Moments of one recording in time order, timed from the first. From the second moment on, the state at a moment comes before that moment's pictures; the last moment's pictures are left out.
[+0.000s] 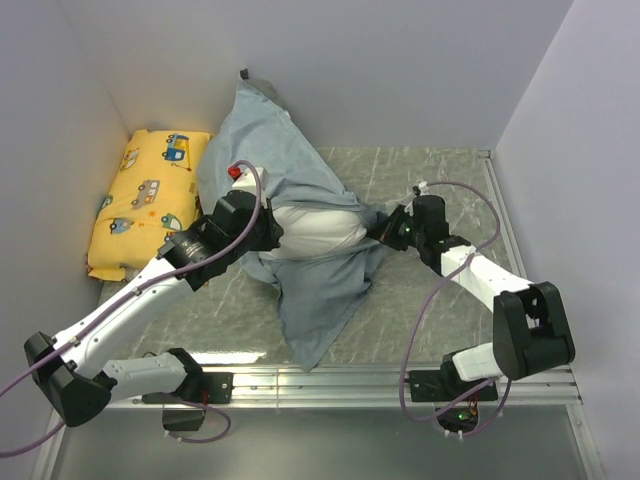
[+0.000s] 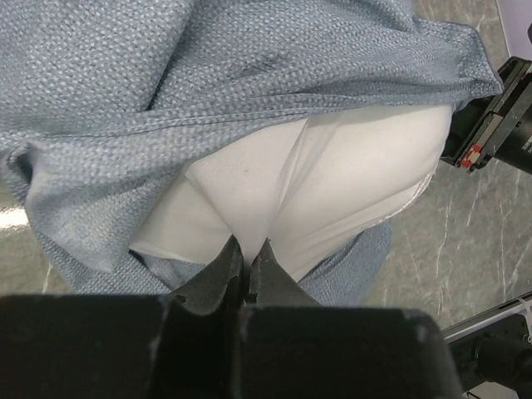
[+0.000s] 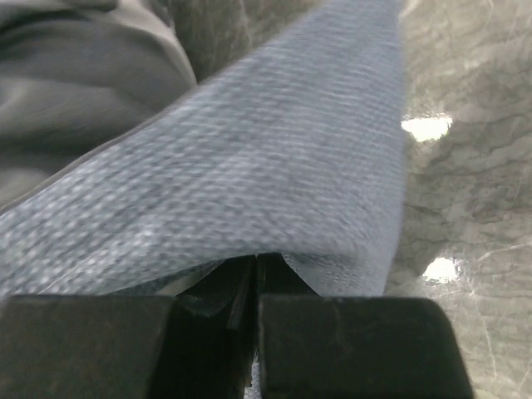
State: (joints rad) left arm -0.72 1.13 1.17 -0.57 -0.26 -0.56; right arm 0.26 1.39 0.76 0.02 -0.24 0.73
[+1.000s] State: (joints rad) left arm -0.71 0.94 1.17 -0.78 -0.29 -0.57; right arm 0.18 1.52 0.77 0.01 -0.45 0.76
